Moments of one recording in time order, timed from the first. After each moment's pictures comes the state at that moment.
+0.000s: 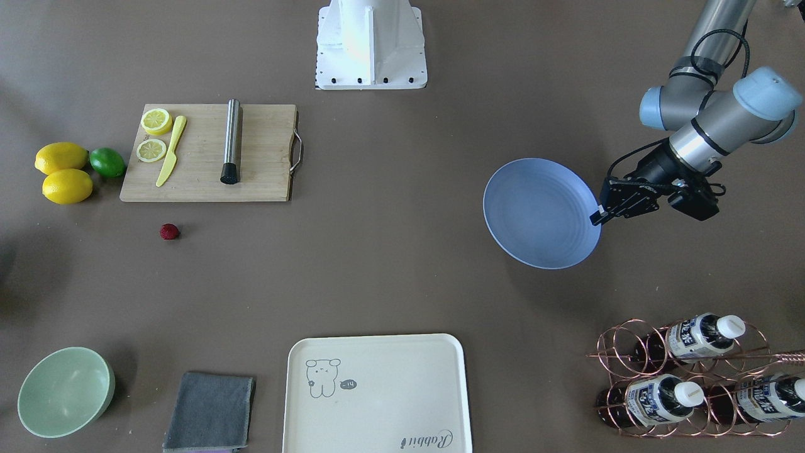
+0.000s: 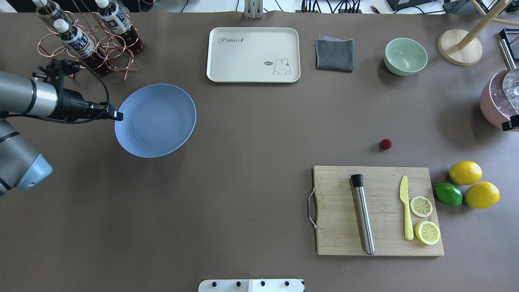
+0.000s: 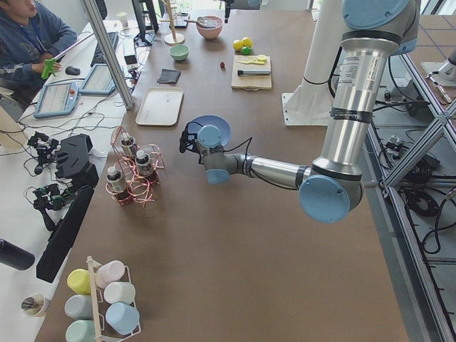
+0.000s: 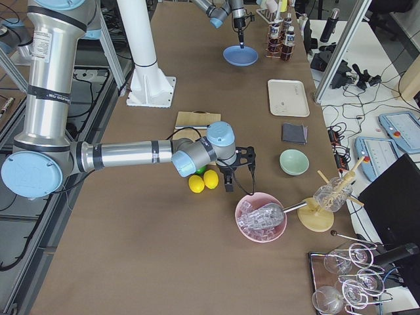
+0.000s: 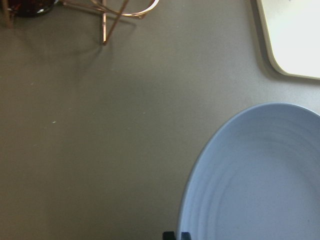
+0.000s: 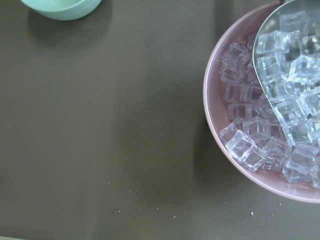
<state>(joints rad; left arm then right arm) -0.87 -1.83 -1.48 -2.61 -2.15 -1.17 1.28 -1.75 1.81 -1.10 2.28 0.53</state>
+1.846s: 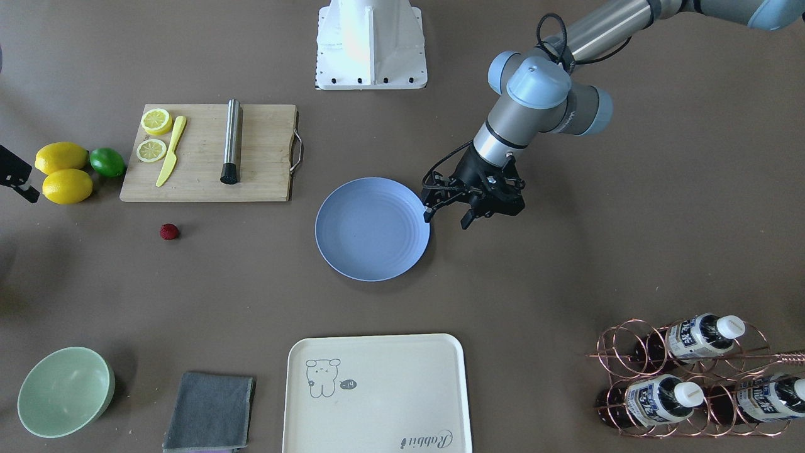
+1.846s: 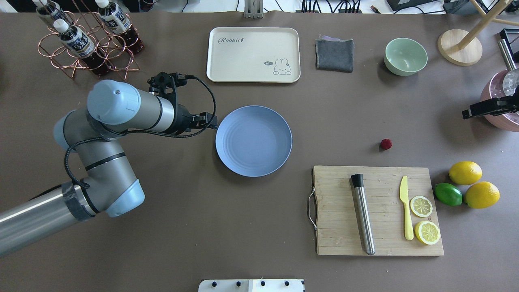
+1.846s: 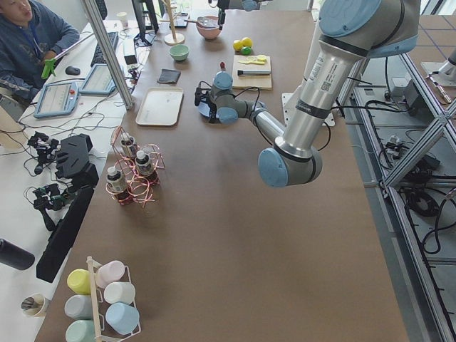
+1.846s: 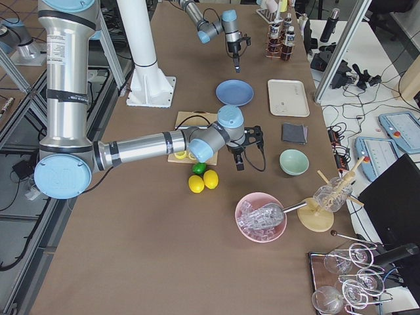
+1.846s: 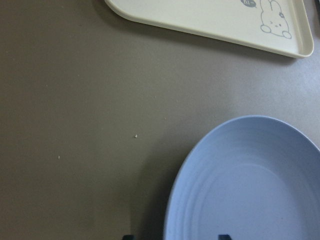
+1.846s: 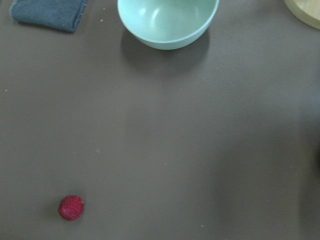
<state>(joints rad) -0.66 -2.05 -1.63 -2.14 -1.92 -1.22 1.14 -1.61 1.81 -1.05 2.27 0.65</state>
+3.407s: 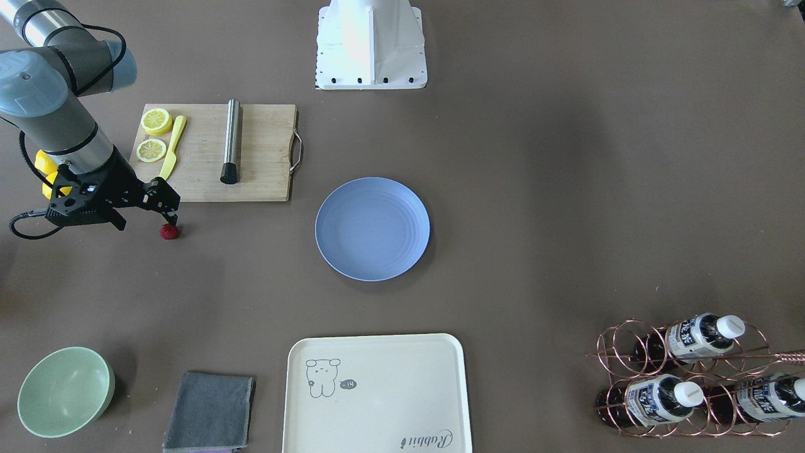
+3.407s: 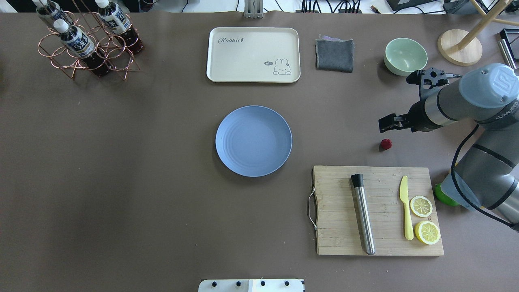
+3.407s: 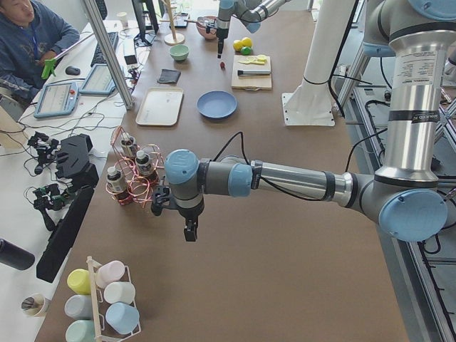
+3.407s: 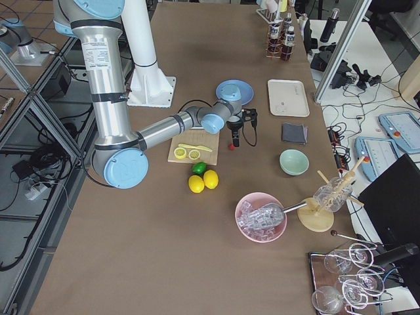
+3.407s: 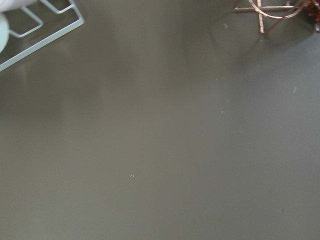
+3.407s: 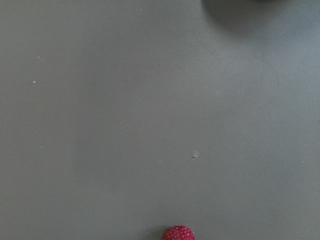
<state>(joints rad) -1.57 -1.56 -1.70 -1.47 -2.32 -0.03 0.82 -1.43 1.77 -1.16 2.00 0.97</state>
